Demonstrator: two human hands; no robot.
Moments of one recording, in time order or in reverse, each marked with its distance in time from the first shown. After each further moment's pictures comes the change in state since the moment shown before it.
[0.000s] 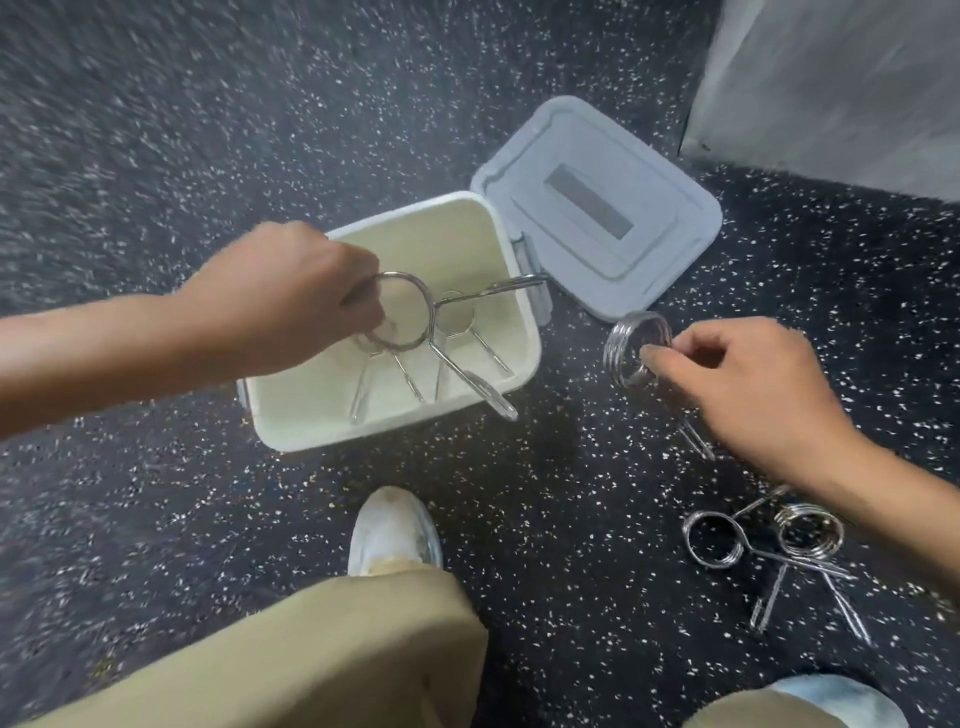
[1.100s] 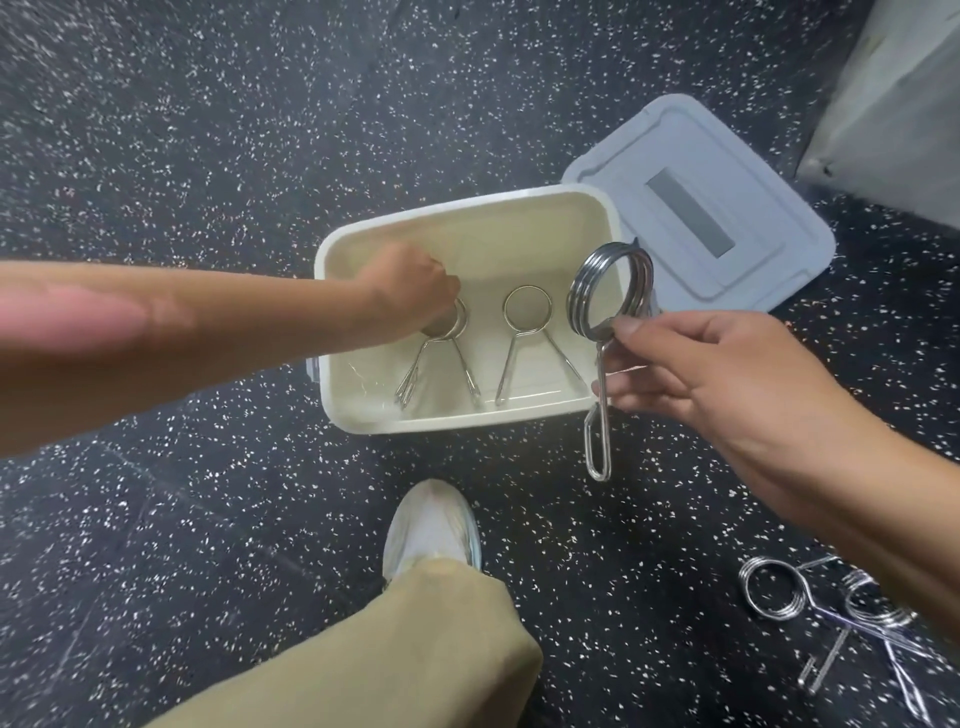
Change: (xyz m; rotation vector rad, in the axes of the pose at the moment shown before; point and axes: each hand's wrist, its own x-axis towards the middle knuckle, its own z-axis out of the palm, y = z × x) left_hand 0.038 -0.057 0.124 0.069 -0.274 0.020; right_hand 0.004 -0.106 0.047 0.707 -0.299 0.268
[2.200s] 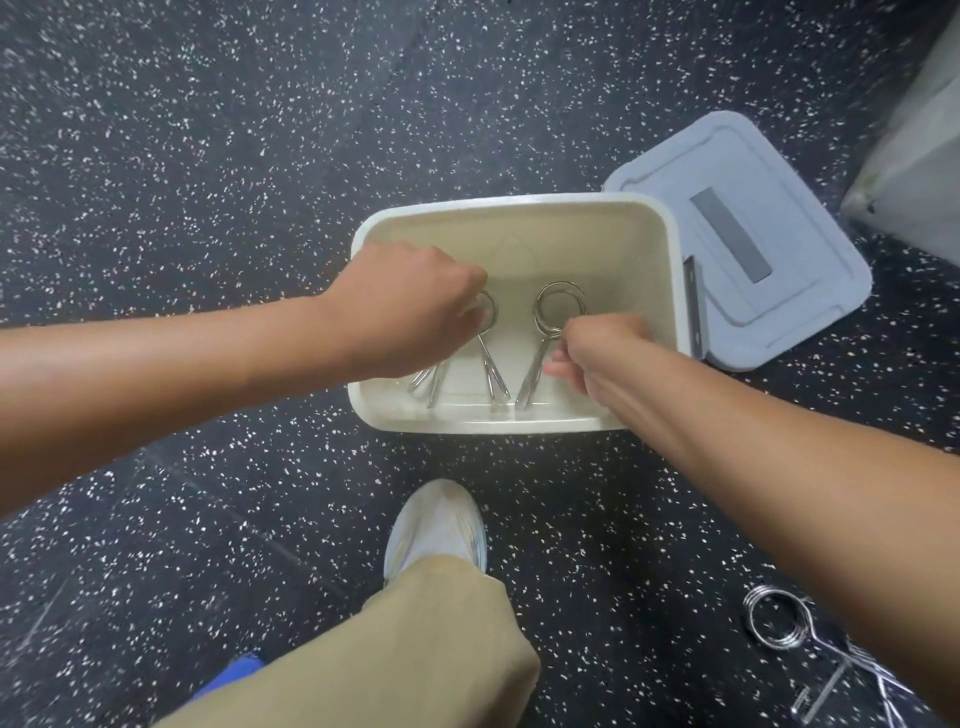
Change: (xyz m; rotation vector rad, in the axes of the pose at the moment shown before) left_hand -0.060 0.010 -0.024 -0.050 0.310 -0.105; right_hand 0.141 0.041 0.087 -0.034 0.175 0.361
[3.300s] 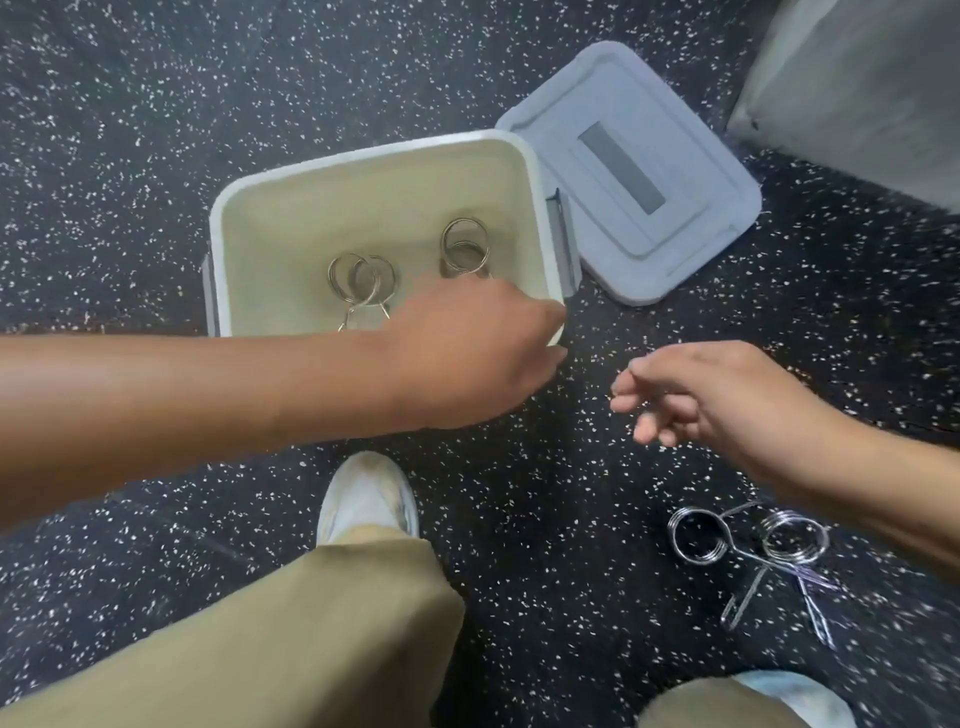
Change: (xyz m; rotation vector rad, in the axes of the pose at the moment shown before) left_hand 0.023 0.144 -0.035 -0.279 -0.085 0.216; right_hand -0.093 0.058 -0.185 -0.189 -0.220 -0.247
